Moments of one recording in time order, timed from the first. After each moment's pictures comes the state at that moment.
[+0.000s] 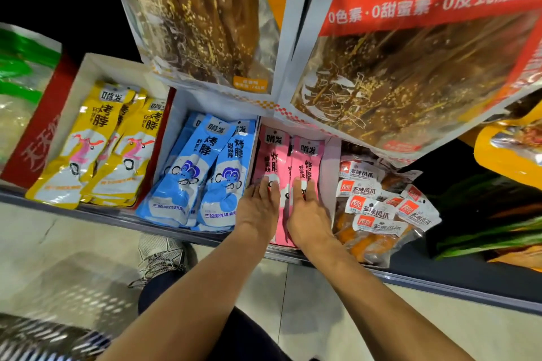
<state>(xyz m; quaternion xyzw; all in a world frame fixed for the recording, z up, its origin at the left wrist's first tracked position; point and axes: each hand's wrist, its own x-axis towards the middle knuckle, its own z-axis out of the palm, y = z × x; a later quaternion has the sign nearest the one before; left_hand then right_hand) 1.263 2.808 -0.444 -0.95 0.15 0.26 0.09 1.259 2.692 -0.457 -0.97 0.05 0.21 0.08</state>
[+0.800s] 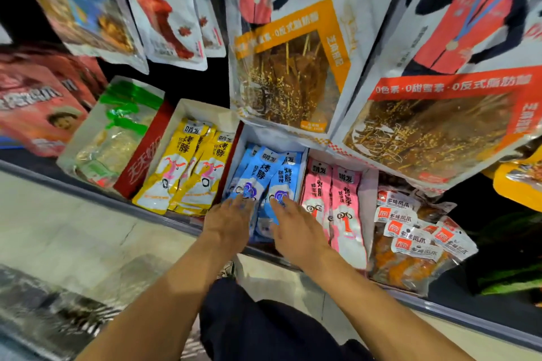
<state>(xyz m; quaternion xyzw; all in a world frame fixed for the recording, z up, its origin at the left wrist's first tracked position) 1.228 2.949 -0.374 -0.96 0.03 0.26 0.02 1.228 2.790 -0.373 -0.97 -0.19 0.16 0.07</state>
